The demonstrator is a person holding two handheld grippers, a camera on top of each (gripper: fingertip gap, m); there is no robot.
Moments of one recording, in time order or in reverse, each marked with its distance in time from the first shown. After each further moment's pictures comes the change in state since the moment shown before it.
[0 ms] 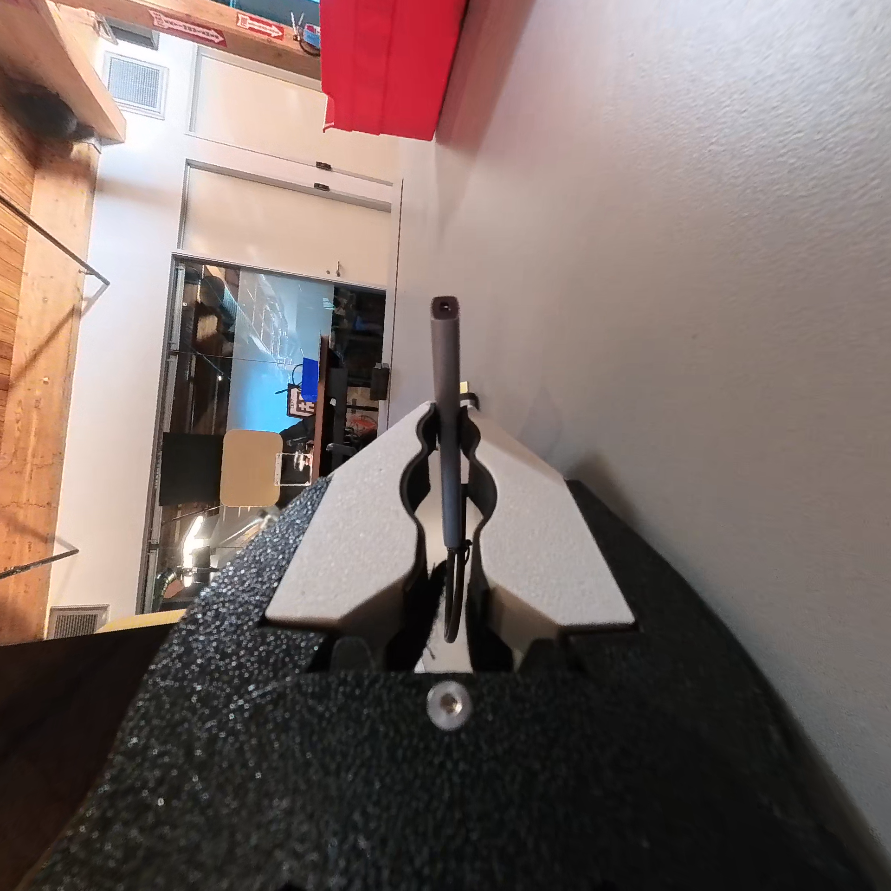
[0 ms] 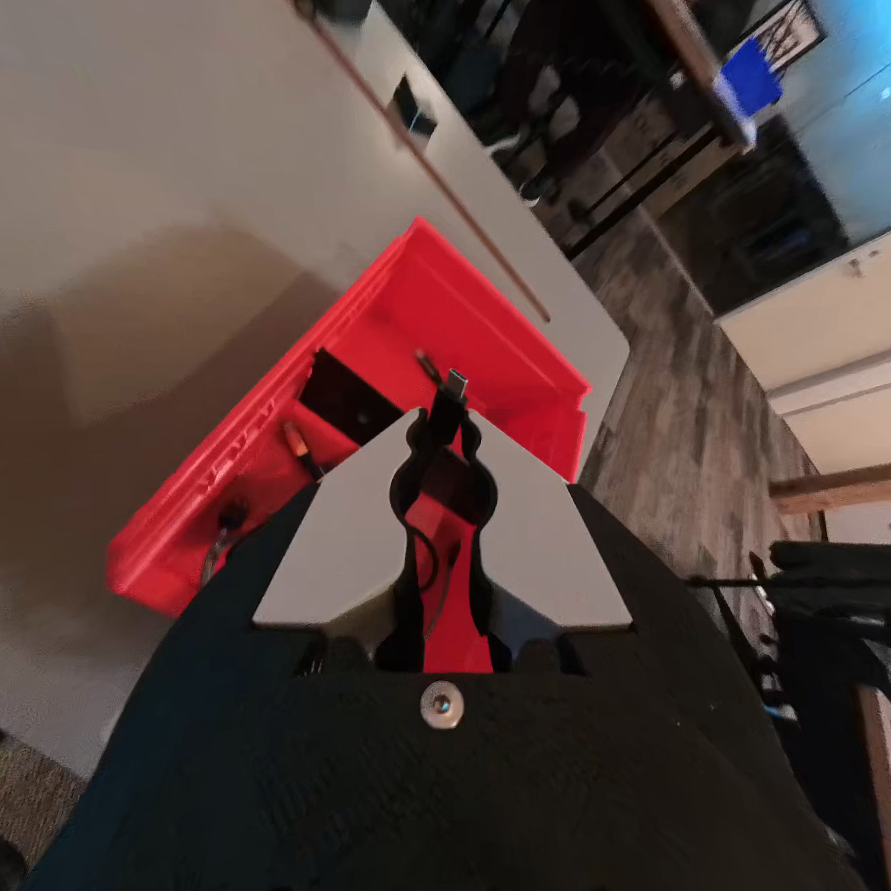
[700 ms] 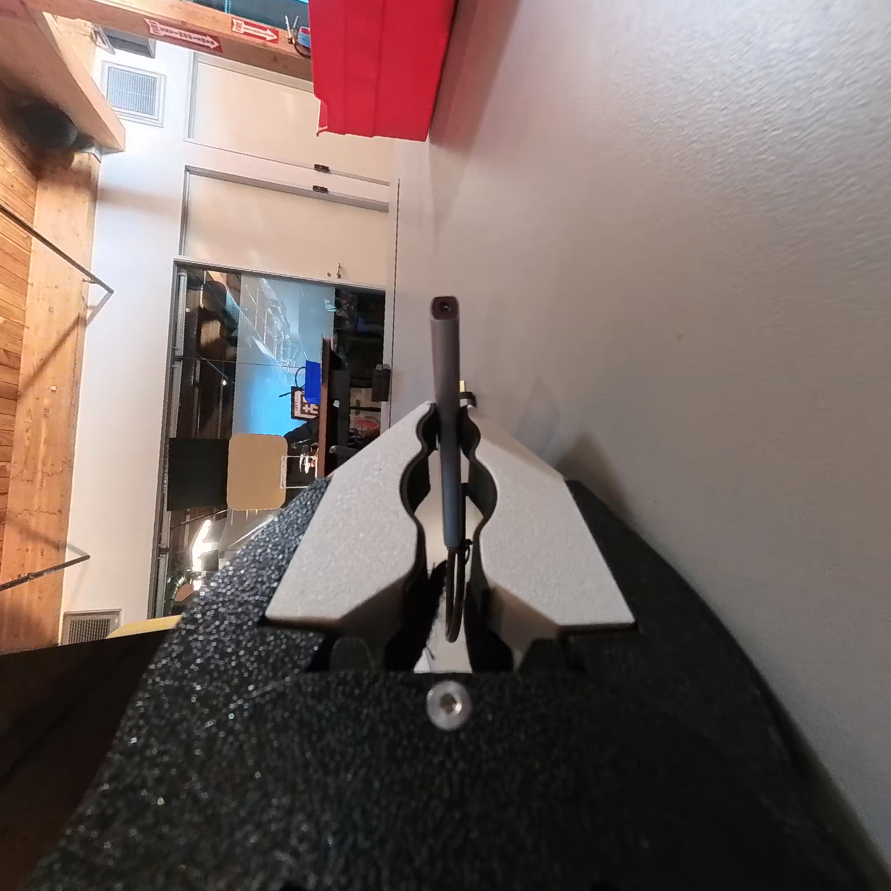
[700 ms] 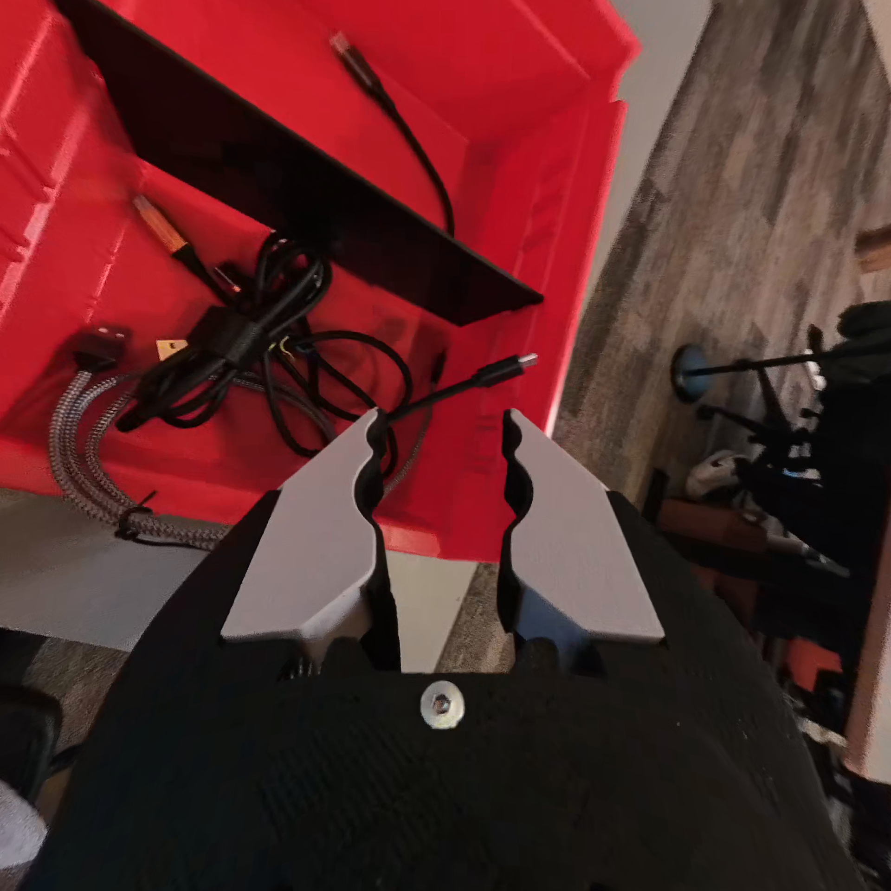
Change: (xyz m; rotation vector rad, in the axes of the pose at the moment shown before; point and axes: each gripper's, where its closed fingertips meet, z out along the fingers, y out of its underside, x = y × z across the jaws) left arm 0.001 0.000 -0.001 -0.004 0.003 0.026; right arm 0.015 0.123 -0.003 -0.476 0.000 0.159
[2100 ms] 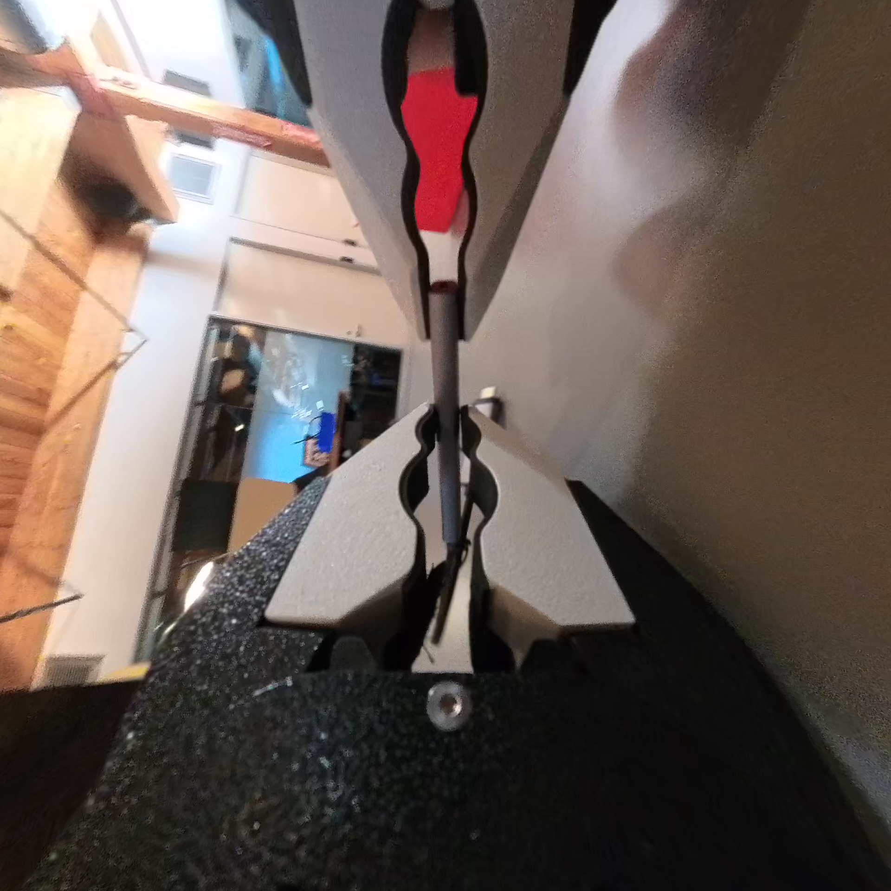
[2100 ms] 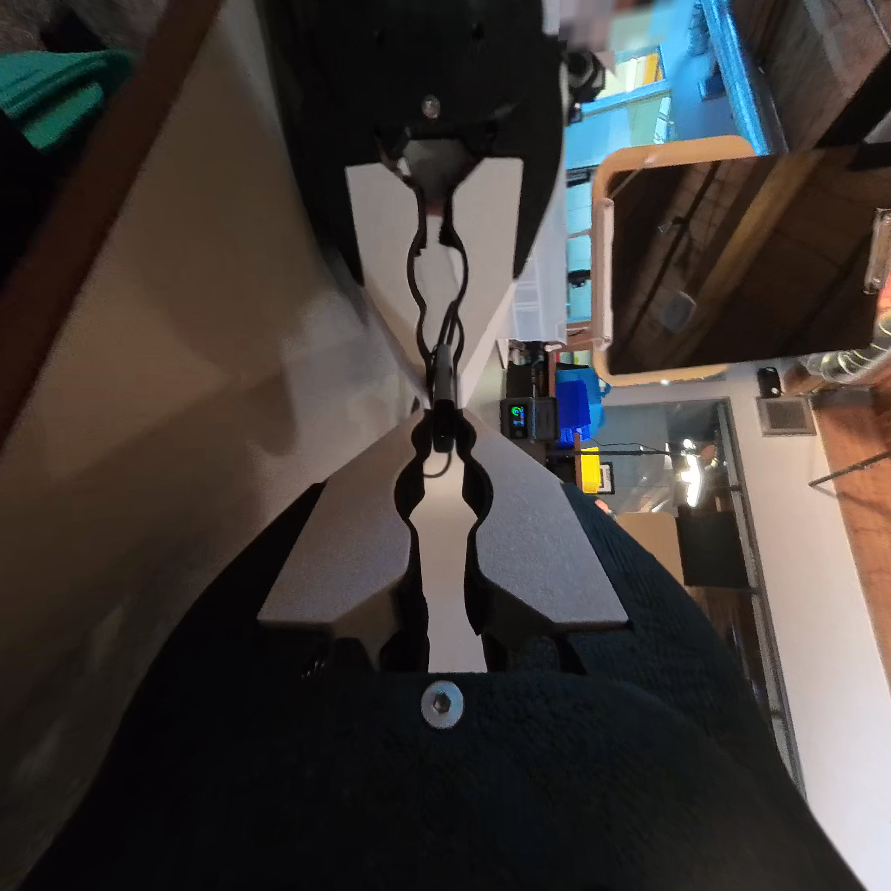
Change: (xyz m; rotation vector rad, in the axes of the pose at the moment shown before) left arm -0.008 -0.033 -0.004 0.143 -0.045 -0.029; right arm -0.399 -0.208 -0.051 1.148 0.036 -1.113
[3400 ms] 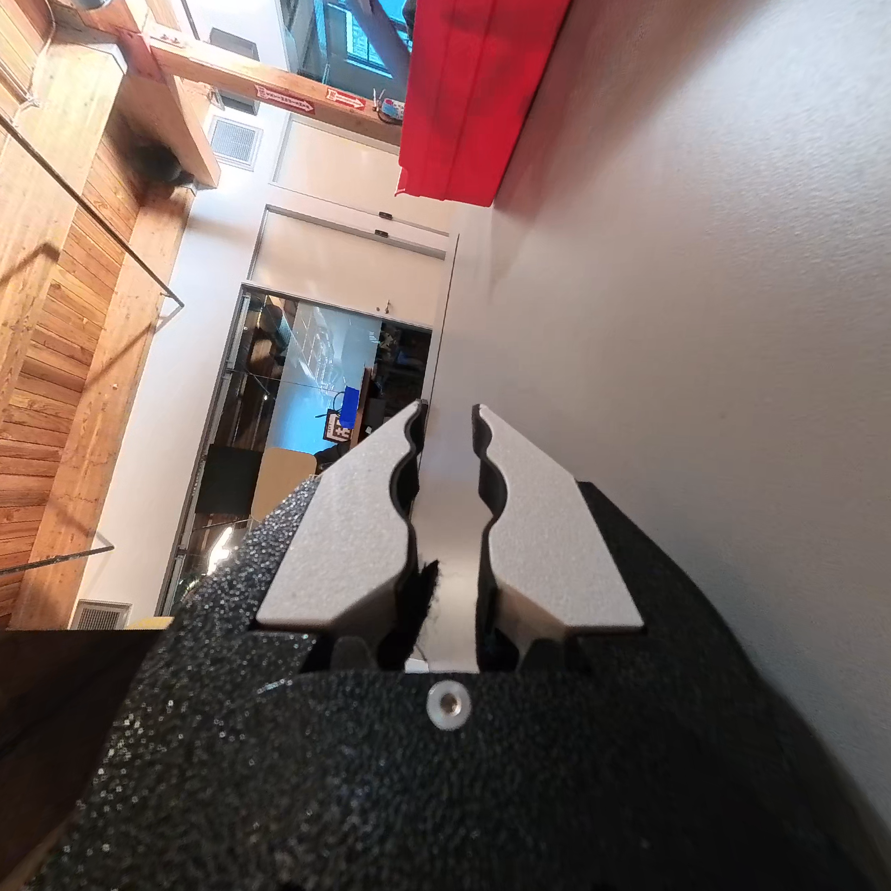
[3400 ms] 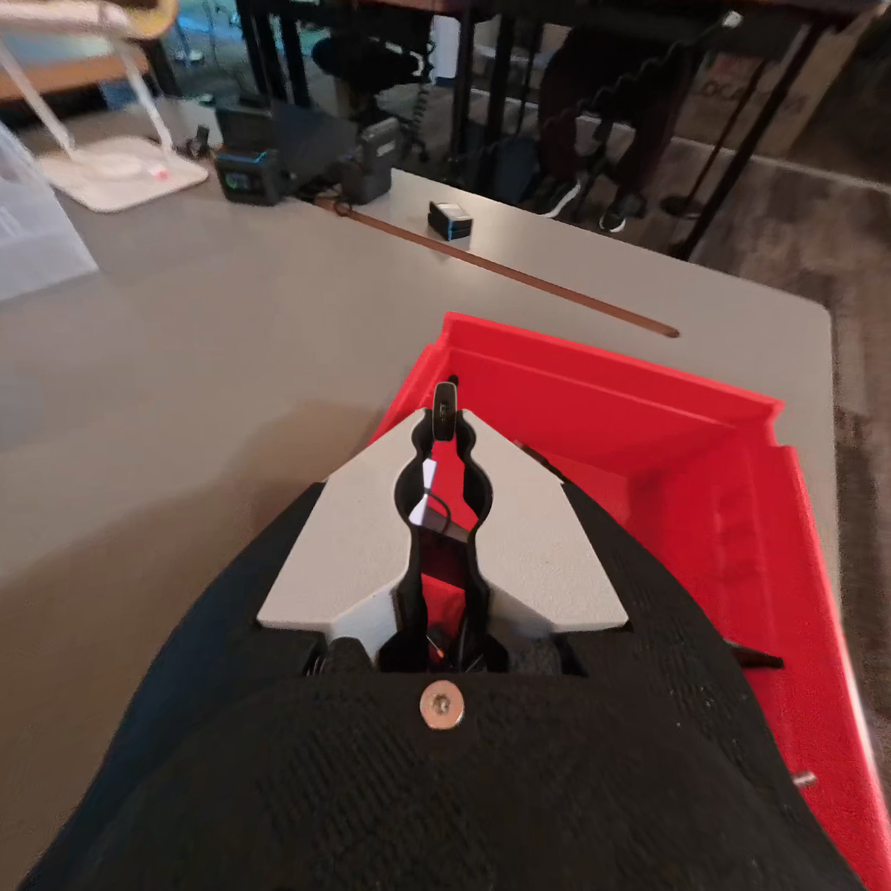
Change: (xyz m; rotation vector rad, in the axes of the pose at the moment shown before) left arm -0.015 0.012 -0.002 -0.044 -0.079 -0.031; right arm 0.110 0.285 -0.175 -0.418 0.233 1.418
